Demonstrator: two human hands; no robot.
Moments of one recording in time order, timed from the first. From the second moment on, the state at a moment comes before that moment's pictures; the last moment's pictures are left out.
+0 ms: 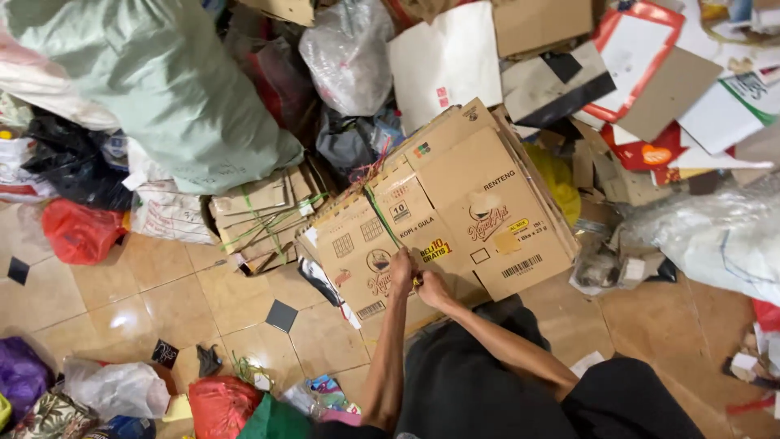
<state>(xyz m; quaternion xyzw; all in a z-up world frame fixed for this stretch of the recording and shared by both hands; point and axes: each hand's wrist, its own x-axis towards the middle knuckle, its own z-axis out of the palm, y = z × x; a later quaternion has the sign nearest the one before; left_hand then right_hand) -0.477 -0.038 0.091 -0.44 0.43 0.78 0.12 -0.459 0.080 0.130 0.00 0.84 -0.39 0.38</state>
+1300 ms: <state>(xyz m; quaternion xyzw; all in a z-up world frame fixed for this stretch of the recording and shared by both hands) -1.027 0.093 0.078 -0.07 0.97 0.21 0.05 -1.042 0.349 0.062 -0.13 0.99 0.07 -0.07</state>
